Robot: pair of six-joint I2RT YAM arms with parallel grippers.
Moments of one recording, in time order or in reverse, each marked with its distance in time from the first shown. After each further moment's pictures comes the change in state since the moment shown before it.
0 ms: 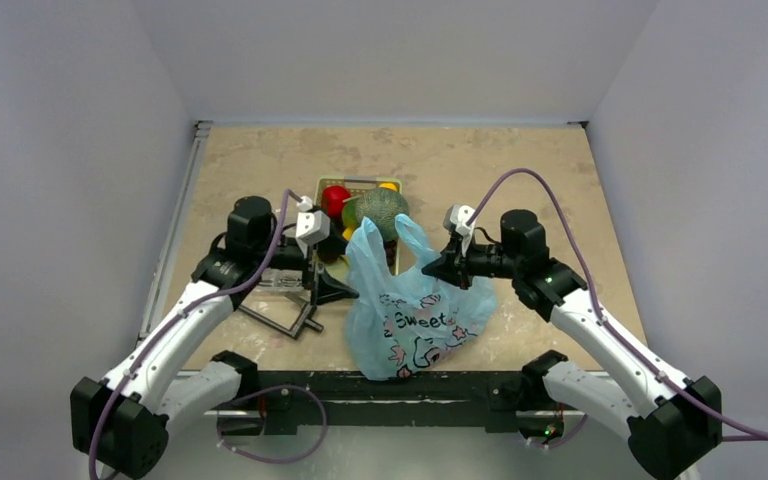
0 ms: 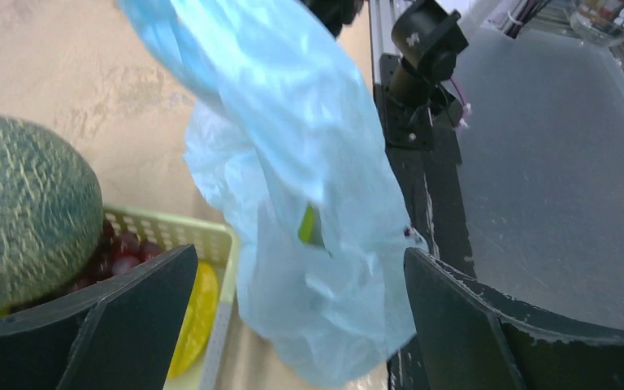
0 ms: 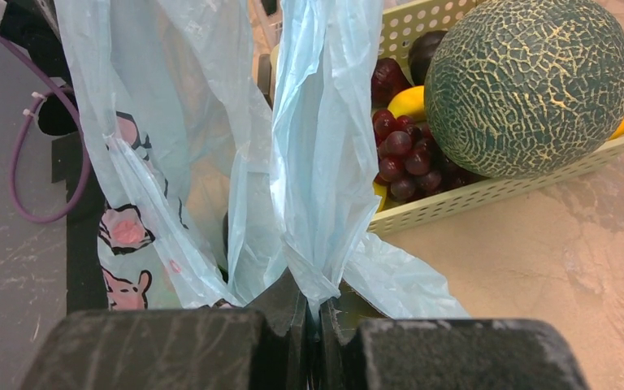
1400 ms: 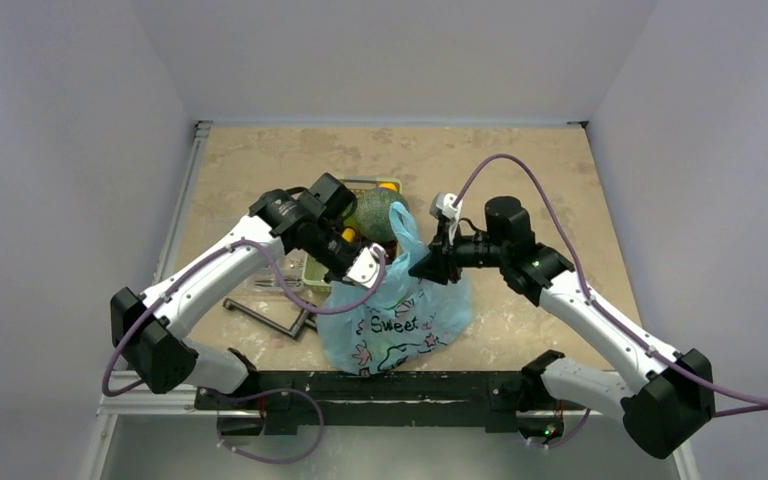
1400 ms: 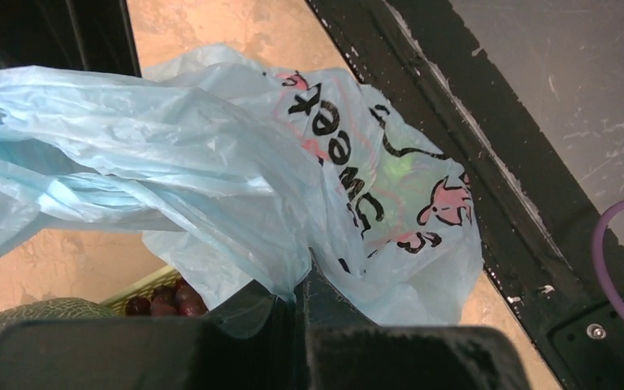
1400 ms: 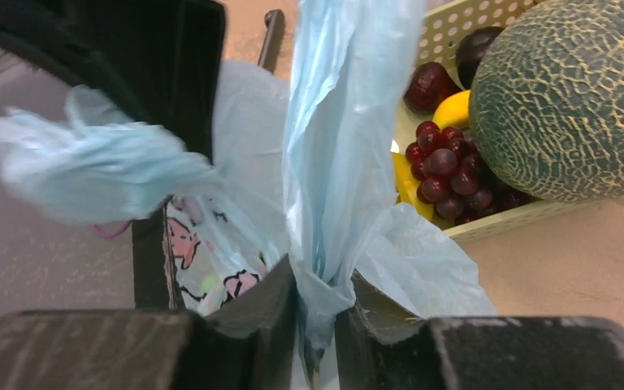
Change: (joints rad) left arm -0.350 0.449 0.605 -0.885 -0.257 1.051; right arm 0.046 0.123 0.088 0.025 -0.023 0.164
